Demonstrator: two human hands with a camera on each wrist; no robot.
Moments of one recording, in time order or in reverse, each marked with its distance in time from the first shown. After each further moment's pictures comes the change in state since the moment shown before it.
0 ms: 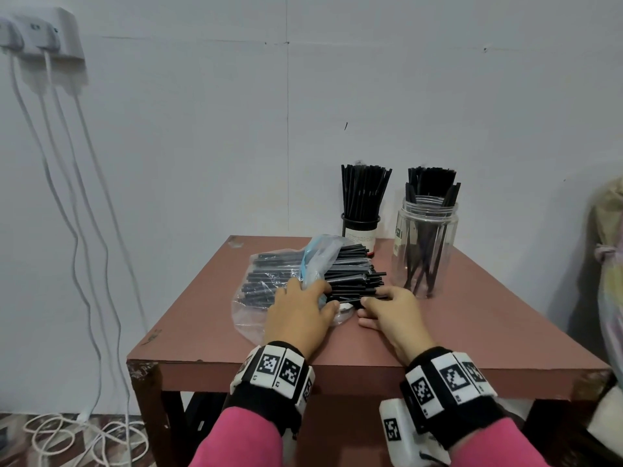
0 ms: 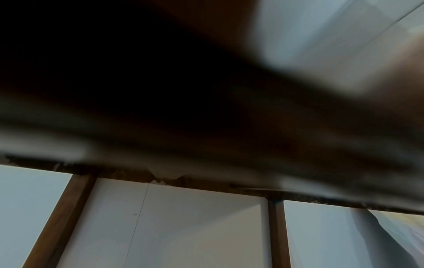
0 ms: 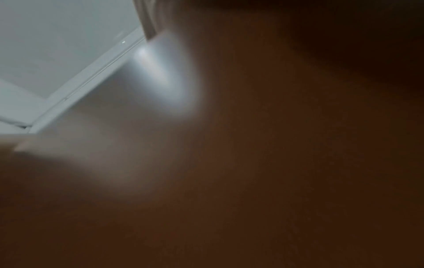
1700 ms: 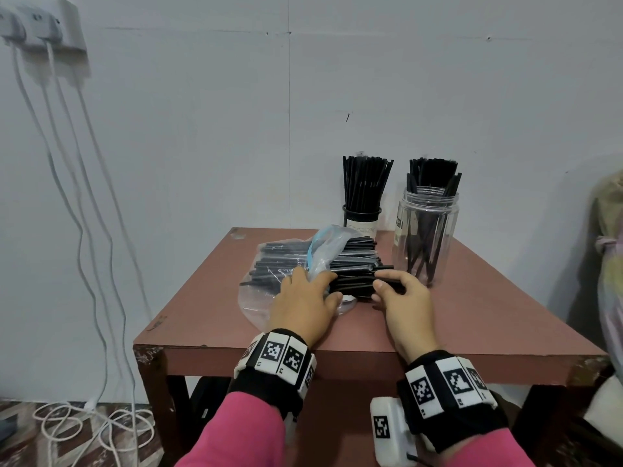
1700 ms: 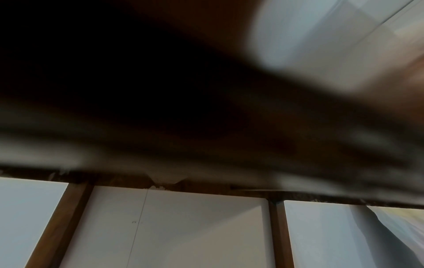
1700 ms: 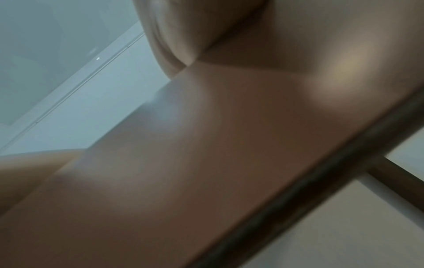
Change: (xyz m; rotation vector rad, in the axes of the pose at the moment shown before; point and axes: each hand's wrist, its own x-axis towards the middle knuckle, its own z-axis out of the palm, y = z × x) left_hand 0.000 0.000 0.005 0.021 -0.023 0.056; right_hand -0.003 0.017 -0.009 0.006 0.143 -0.305
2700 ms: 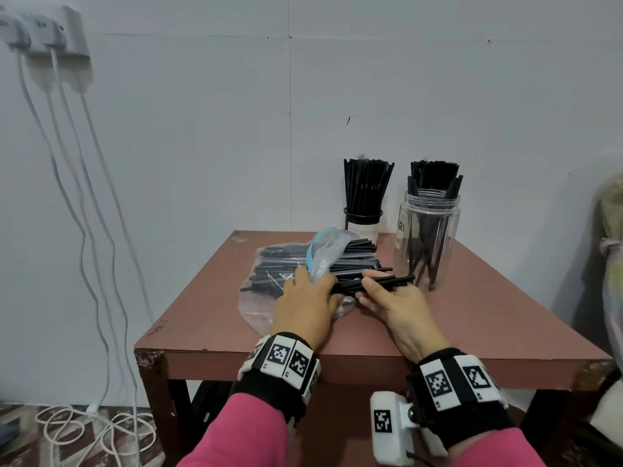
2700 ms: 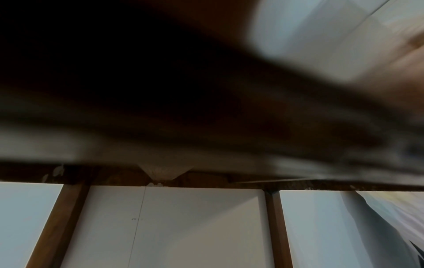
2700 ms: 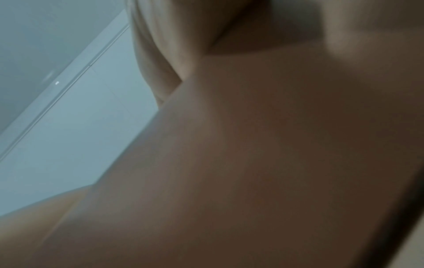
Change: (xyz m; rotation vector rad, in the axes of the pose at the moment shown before) left_hand -0.001 0.004 0.000 0.088 0.046 0.032; right_hand 0.002 -0.012 0.003 0.387 -0.245 0.179
